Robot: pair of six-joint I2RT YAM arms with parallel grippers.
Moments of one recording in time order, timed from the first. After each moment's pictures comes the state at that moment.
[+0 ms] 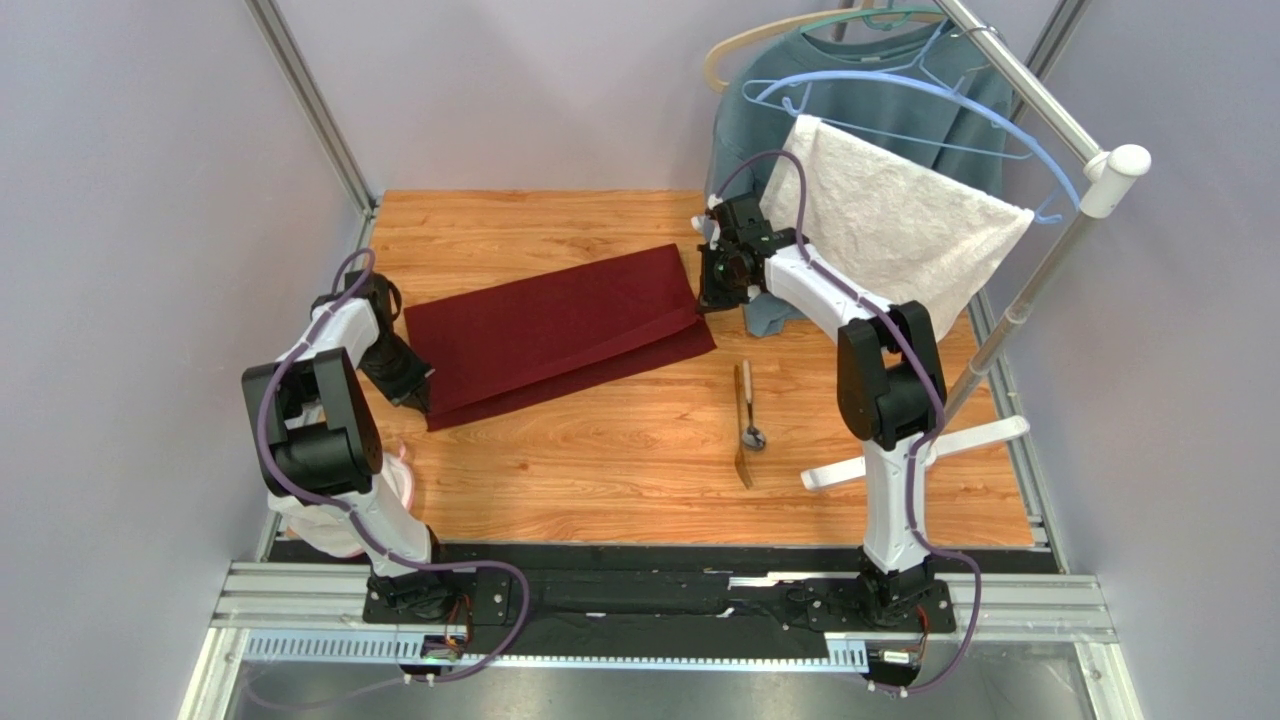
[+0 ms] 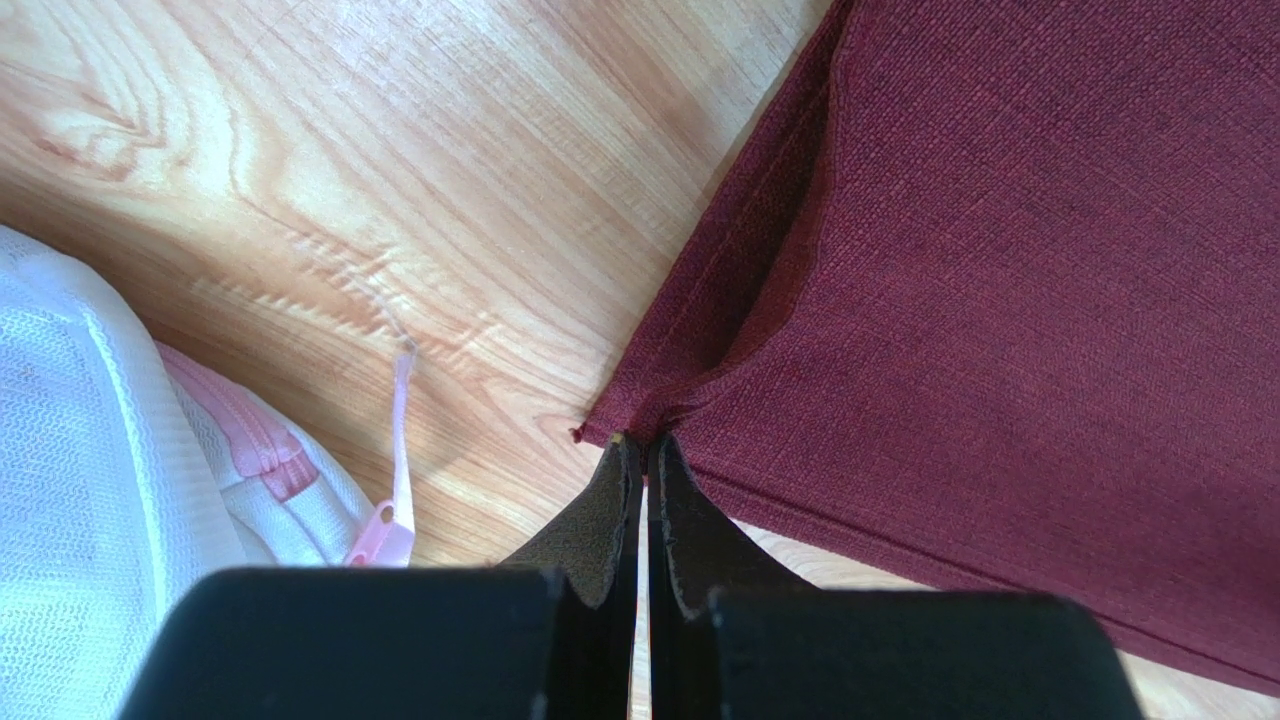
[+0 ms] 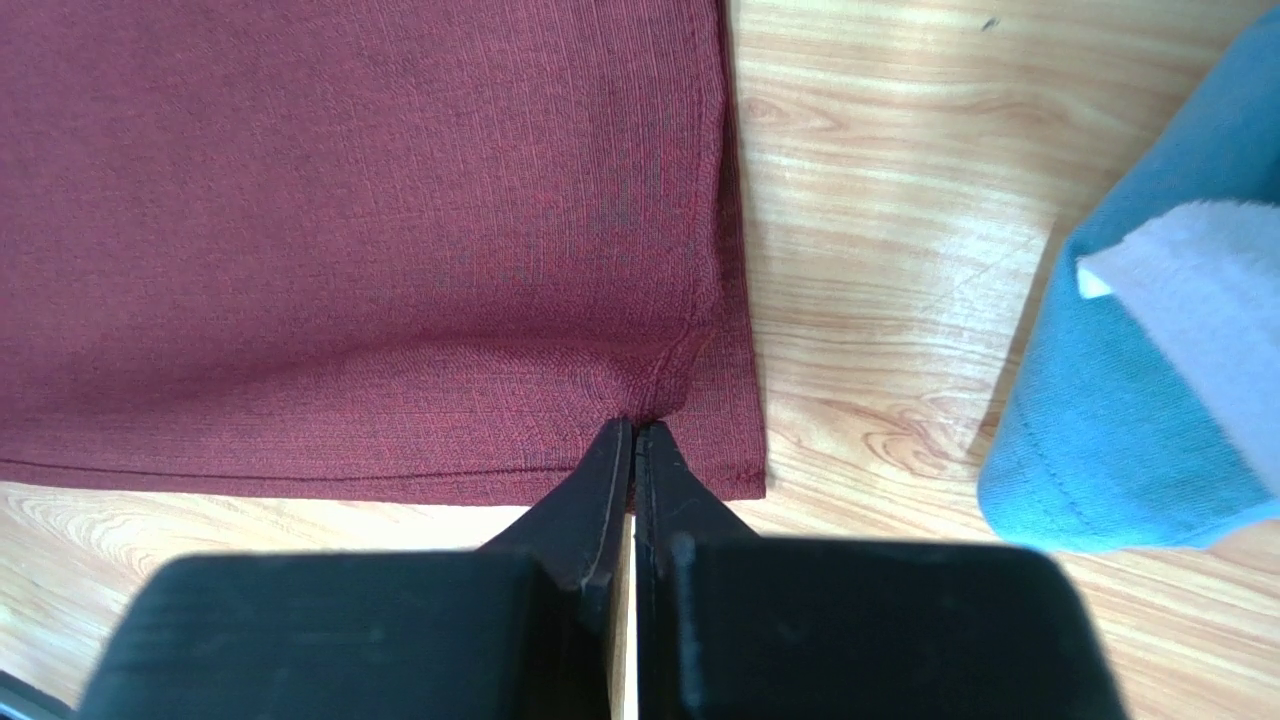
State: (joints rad) left arm 0.27 1.73 1.15 -0.87 -0.03 -0.53; right arm 0.38 2.11 1.73 -0.58 -0.15 0.36
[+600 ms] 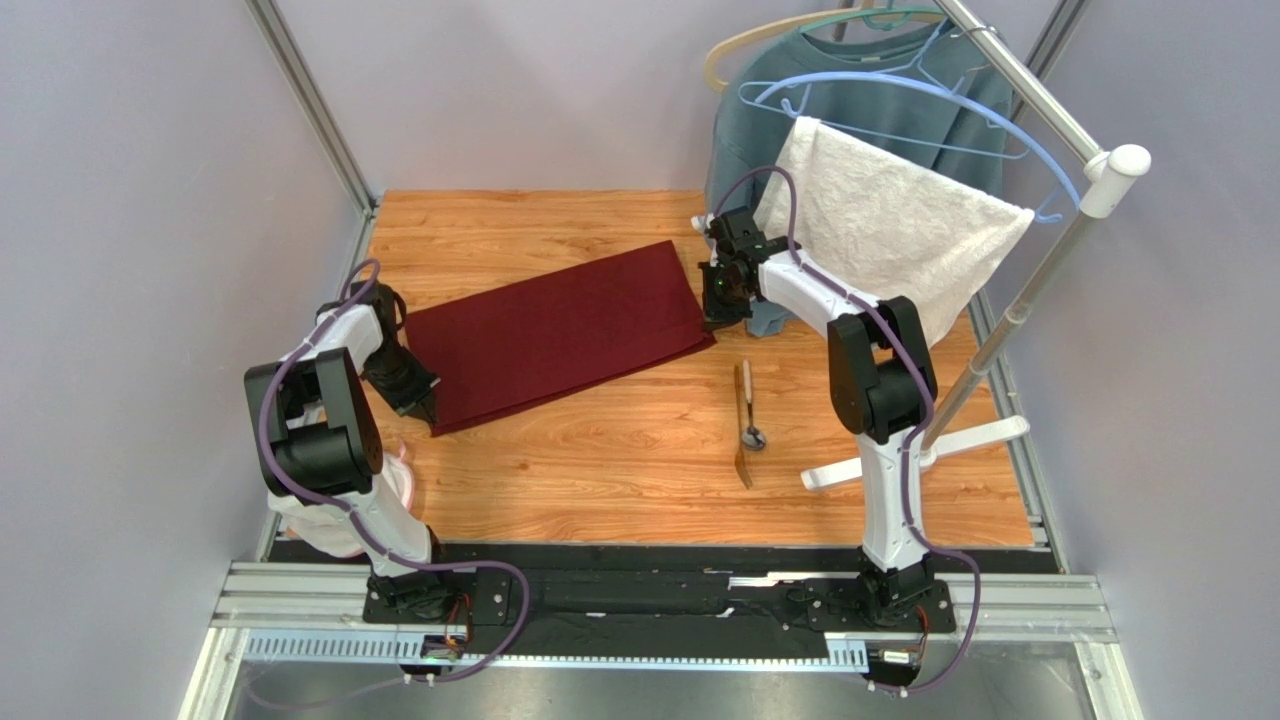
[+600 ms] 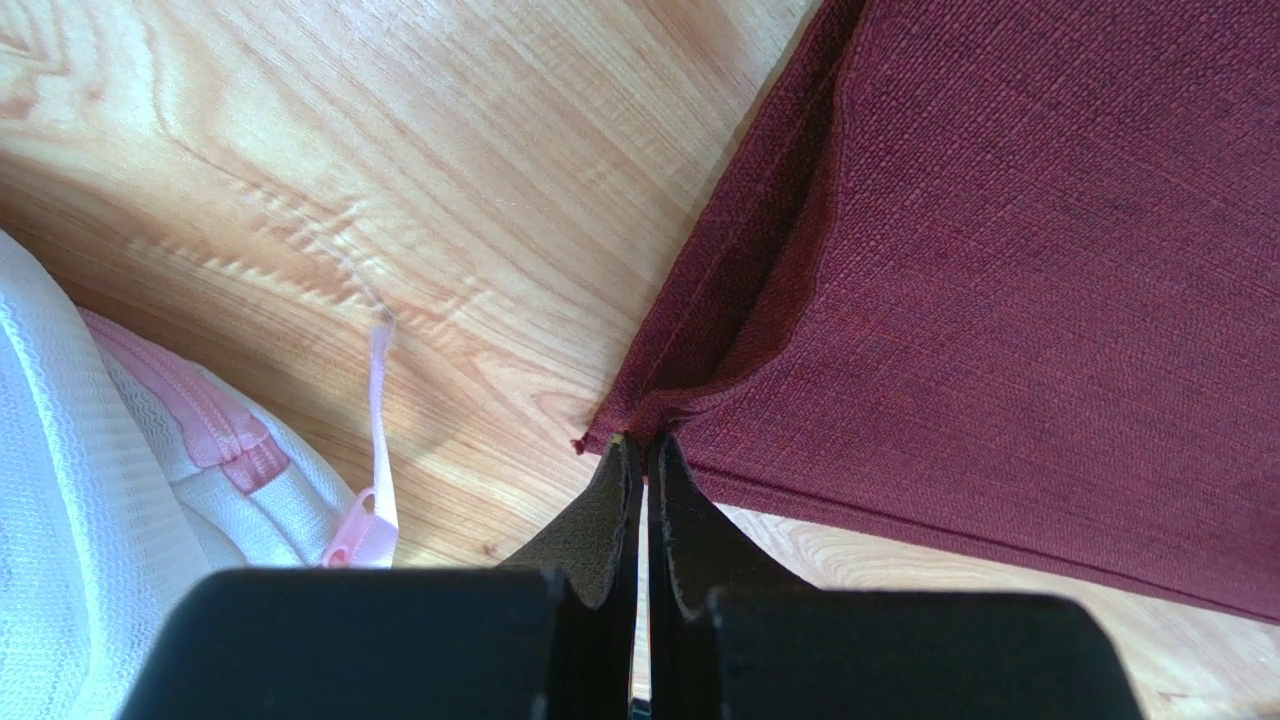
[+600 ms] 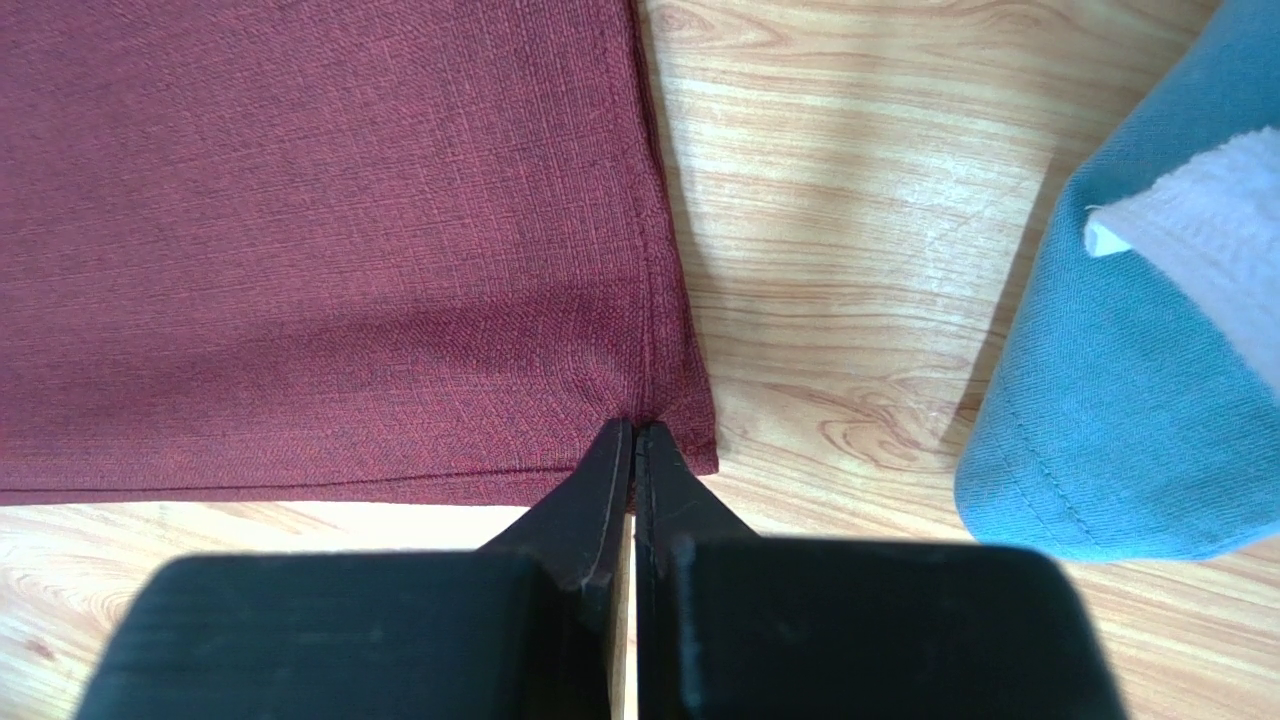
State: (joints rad) left arm 0.26 1.72 1.10 -0.87 0.00 -0.53; right arm 0.38 2.16 1.71 -0.62 -0.11 0.33
